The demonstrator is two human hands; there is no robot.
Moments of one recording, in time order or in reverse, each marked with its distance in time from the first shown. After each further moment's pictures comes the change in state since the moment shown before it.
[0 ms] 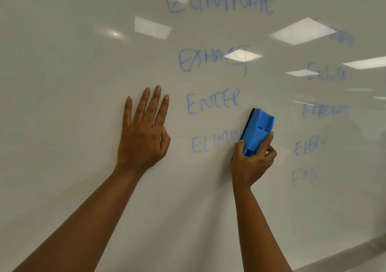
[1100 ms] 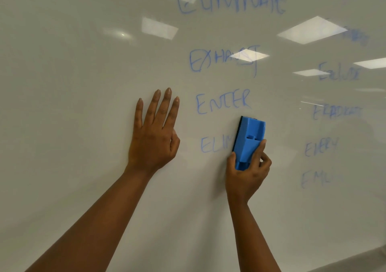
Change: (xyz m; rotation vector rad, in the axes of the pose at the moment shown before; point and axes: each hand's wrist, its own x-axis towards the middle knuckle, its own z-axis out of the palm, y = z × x) left_hand -0.003 0.000 0.001 0.002 -0.004 0.007; right_hand -0.041 -0.005 -0.007 -0.001 -0.092 -0.126
